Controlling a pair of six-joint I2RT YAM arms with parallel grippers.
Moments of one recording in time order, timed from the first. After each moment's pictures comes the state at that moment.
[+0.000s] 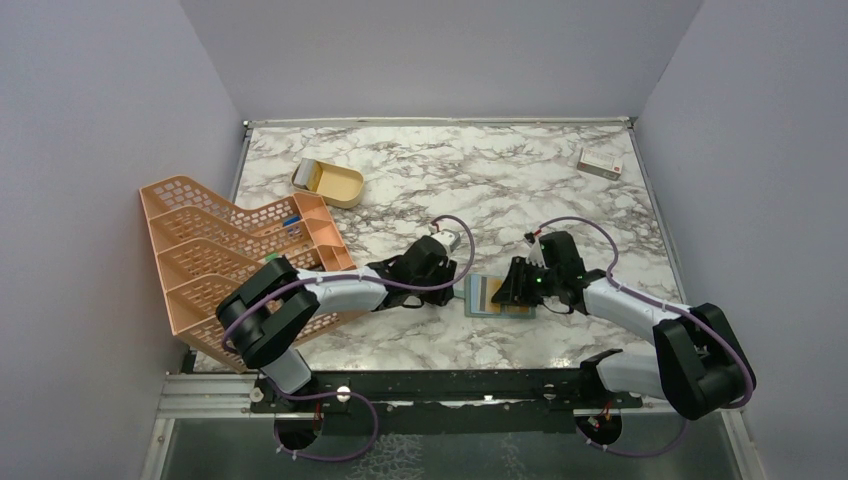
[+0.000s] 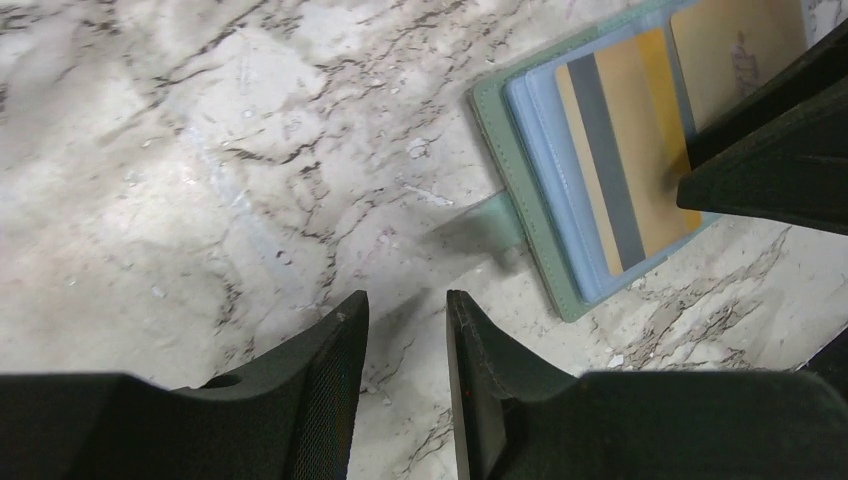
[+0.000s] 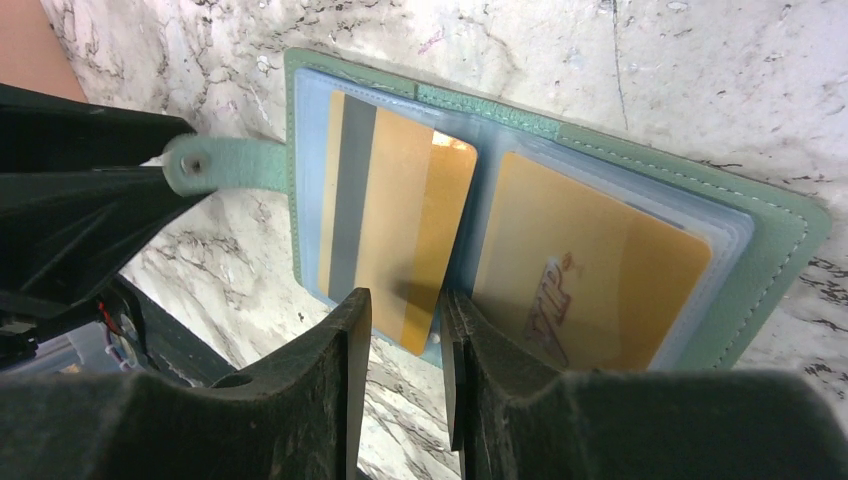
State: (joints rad) left arm -0.90 1.59 0.74 0.05 0.00 -0.47; right arm 0.37 1.25 0.44 -0.11 -0.42 0.54
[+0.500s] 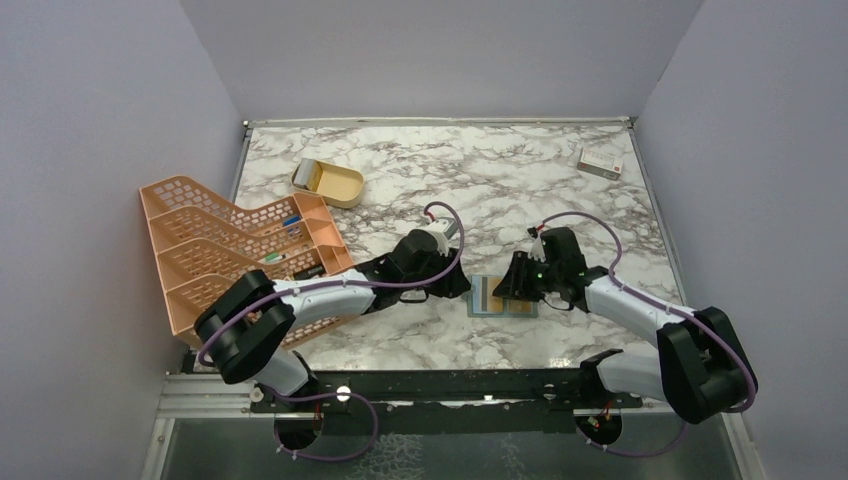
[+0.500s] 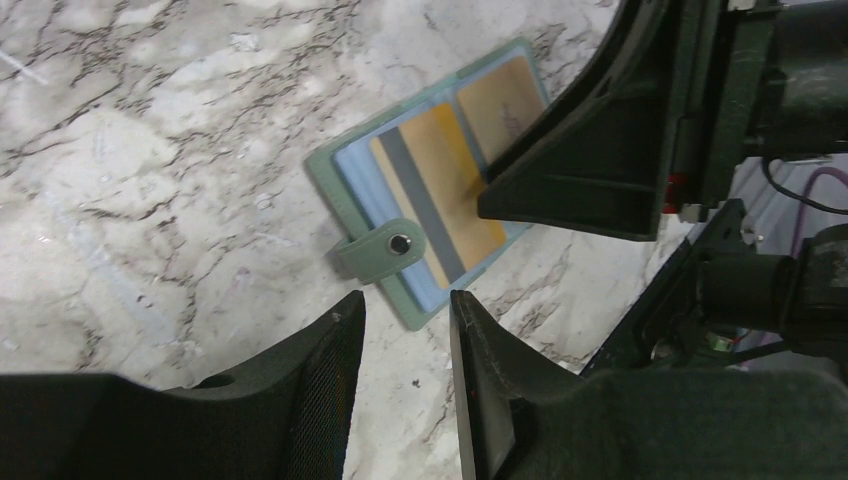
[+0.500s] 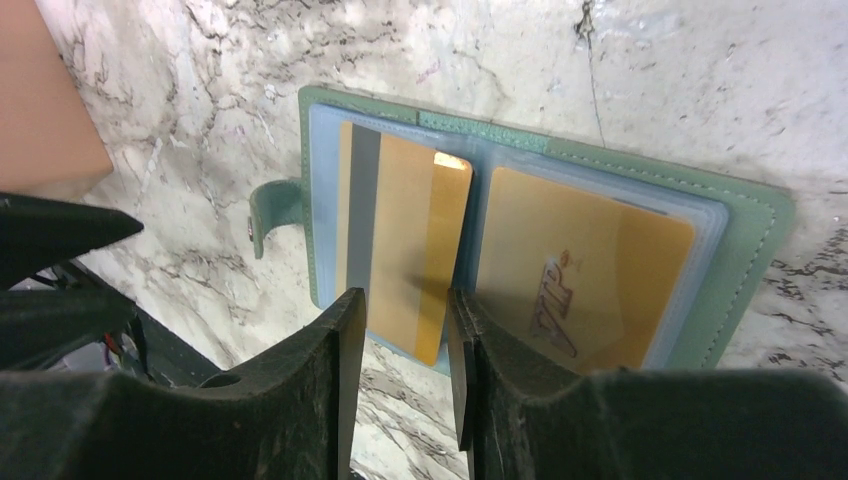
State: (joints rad) left arm -0.90 1.48 0.72 0.18 0.14 -0.63; right arm 0.37 1.23 0.47 -0.14 -0.37 0.55
